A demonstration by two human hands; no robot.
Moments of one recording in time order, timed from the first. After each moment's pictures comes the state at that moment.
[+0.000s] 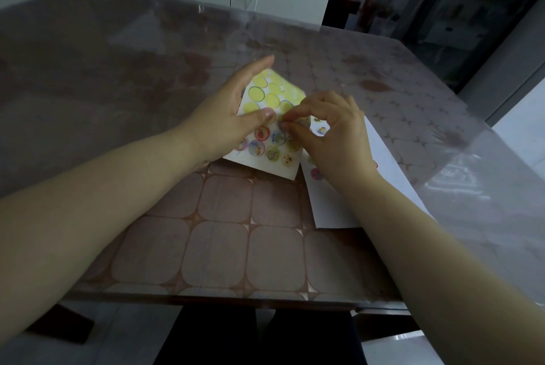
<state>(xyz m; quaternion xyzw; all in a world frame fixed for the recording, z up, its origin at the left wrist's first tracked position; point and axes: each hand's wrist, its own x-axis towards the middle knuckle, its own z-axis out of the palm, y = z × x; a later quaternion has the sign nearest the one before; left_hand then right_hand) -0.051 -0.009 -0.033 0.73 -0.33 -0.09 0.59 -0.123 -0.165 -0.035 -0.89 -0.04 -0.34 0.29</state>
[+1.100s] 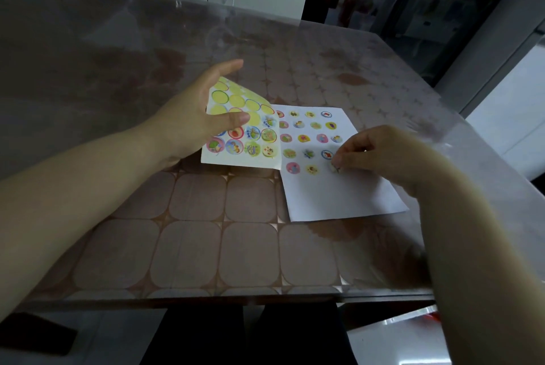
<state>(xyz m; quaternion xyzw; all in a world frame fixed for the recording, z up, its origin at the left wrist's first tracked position) -0.052 -0.008 -0.032 0.74 -0.30 -0.10 0.59 -0.177 -0.238 -0.004 -0.92 0.19 0.02 0.35</state>
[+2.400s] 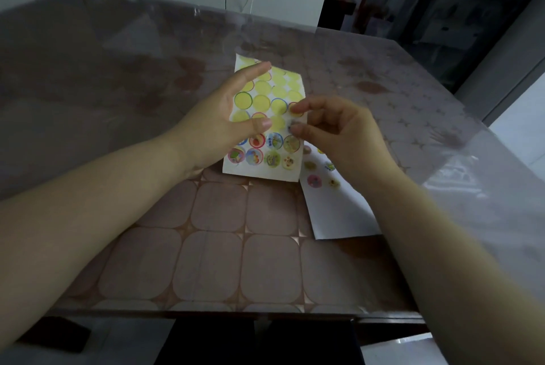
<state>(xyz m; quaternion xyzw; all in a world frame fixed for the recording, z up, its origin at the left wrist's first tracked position) -0.049 -0.008 -0.034 0.72 -0.33 -0.11 0.61 -0.131 -0.181 -0.020 -0.83 -0.01 -0.16 0.54</state>
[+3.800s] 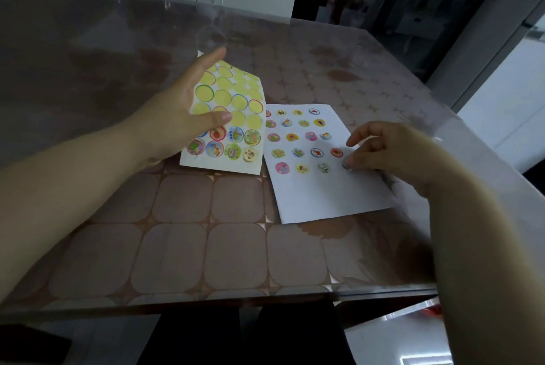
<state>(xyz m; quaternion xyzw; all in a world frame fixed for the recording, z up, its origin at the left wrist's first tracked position) -0.054 -0.008 -0.030 0.74 -0.33 -0.10 0.58 -0.190 -0.268 -0.011 -0.89 0.20 -0.01 0.41</state>
